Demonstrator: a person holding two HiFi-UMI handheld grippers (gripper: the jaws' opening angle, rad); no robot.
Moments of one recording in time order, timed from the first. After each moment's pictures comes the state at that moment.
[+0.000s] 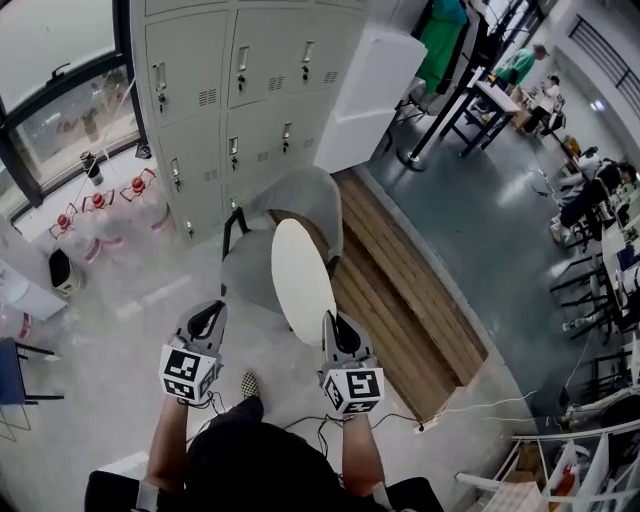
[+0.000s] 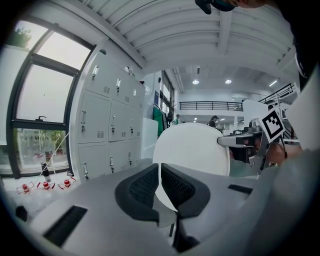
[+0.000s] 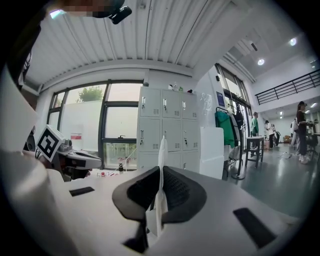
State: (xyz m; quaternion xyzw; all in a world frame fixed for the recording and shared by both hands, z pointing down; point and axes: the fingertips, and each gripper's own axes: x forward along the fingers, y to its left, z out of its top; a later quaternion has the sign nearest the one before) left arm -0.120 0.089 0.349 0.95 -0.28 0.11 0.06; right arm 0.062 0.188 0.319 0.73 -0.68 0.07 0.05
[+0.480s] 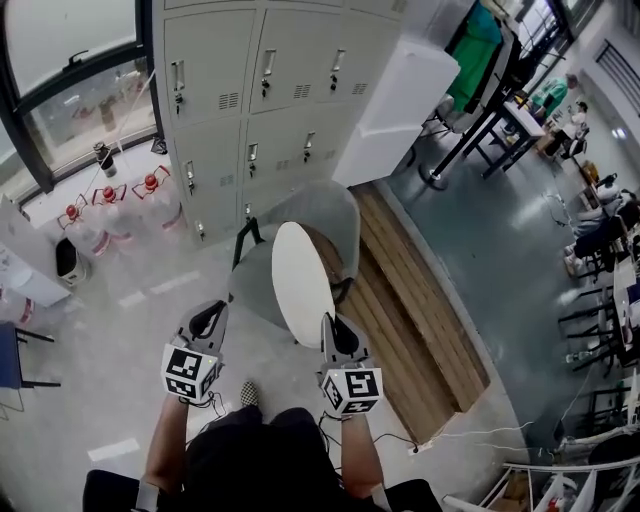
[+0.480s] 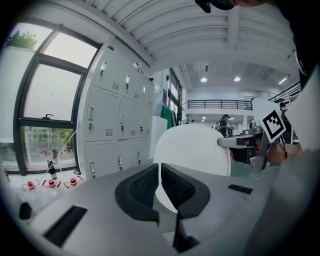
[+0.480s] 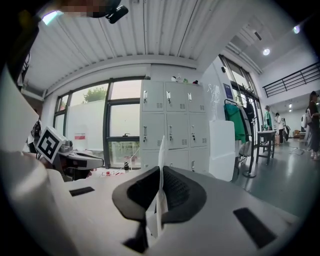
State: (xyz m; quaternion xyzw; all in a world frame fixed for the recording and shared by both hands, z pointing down) left arm -0.112 0.012 0.366 0.94 -0.33 0.11 0.07; right arm 0.076 0.094 0.340 0.69 -0.71 0.08 0.06
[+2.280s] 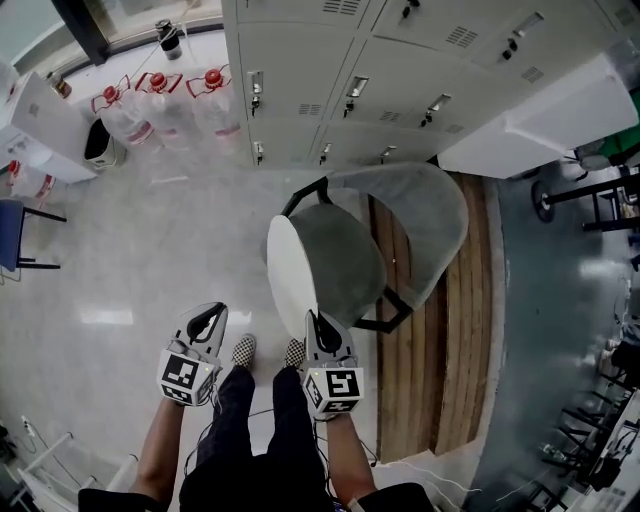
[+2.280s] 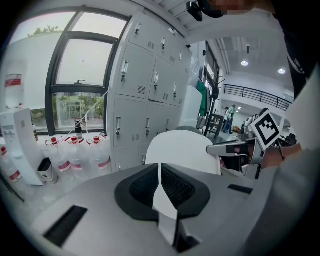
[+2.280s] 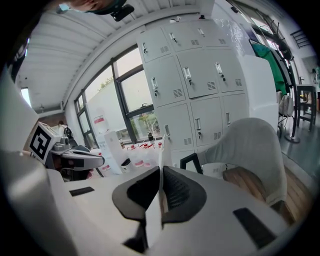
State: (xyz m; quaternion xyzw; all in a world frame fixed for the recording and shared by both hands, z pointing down) left arm -0.118 -0.102 0.601 0.84 -0.46 0.19 0.20; right arm 0.051 -0.107 0.609 0.52 -0.81 0.24 0.14
